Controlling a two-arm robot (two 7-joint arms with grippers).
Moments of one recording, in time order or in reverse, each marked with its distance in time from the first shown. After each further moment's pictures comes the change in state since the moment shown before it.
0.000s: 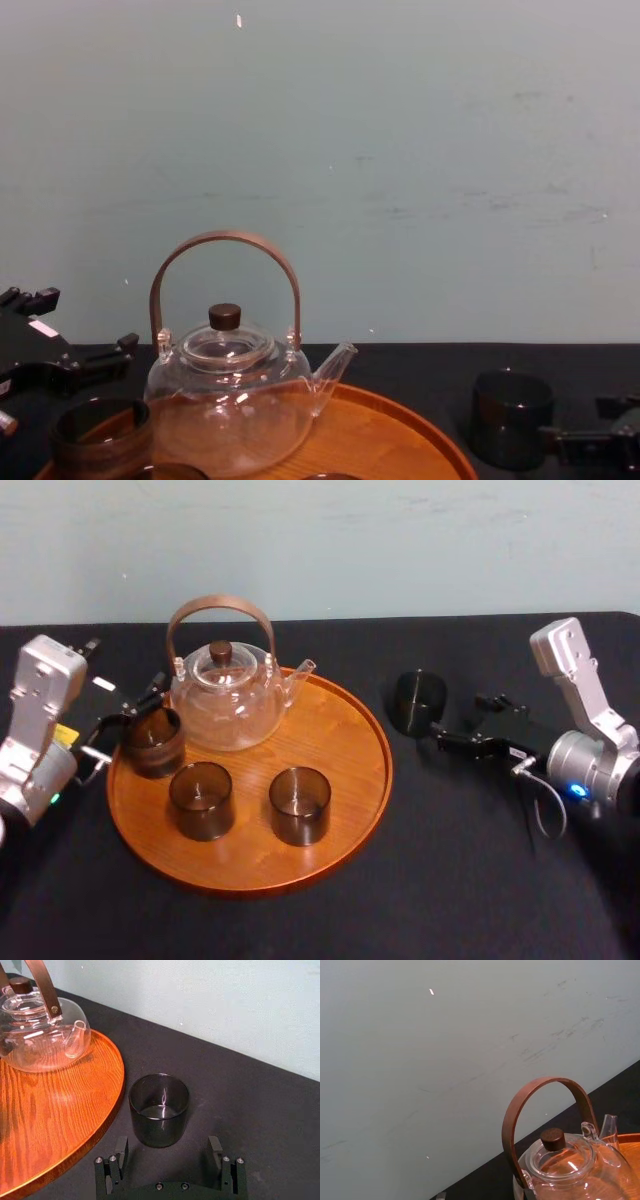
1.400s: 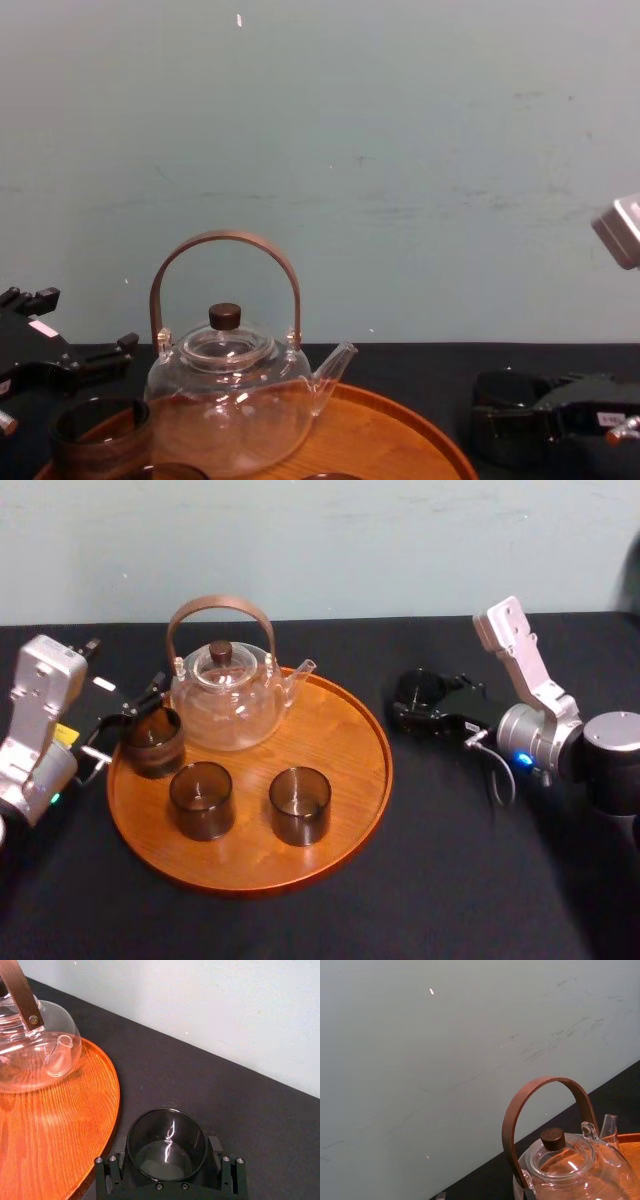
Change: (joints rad) left arm 0.000 0.000 0.000 0.000 0.000 0.000 0.000; right arm 0.167 -0.155 -0.031 0.220 -0.128 -0.016 0.010
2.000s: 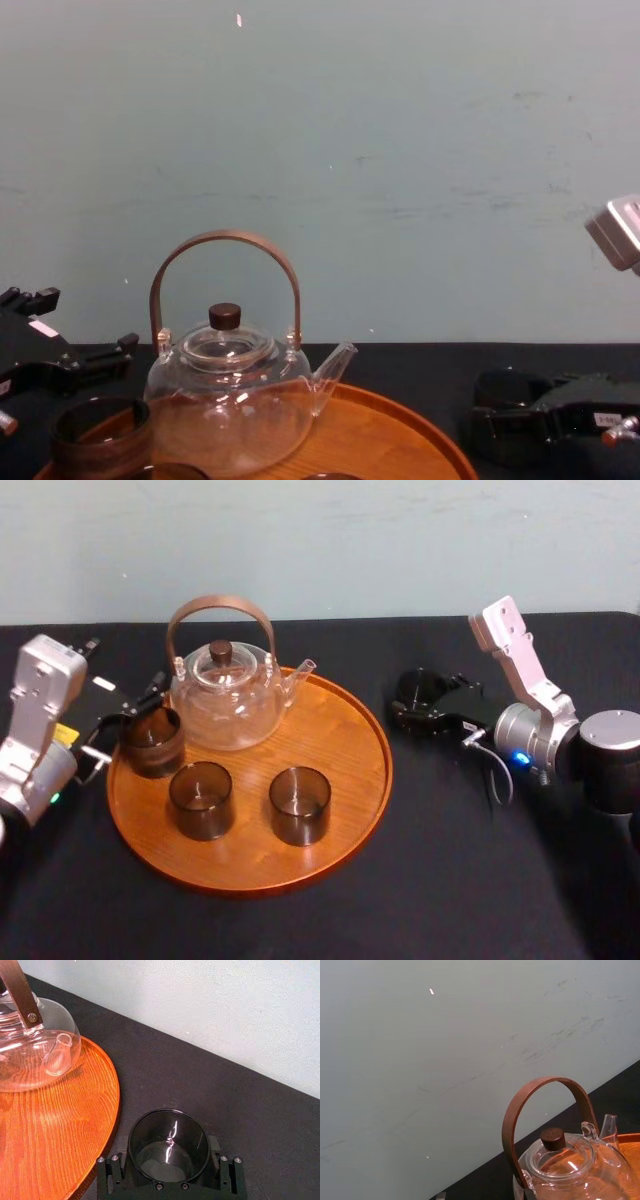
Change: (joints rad) left arm 0.000 0.000 0.000 0.000 0.000 0.000 0.000; right arm 0.008 -0.006 -0.003 0.011 -0.013 -0.001 0.000
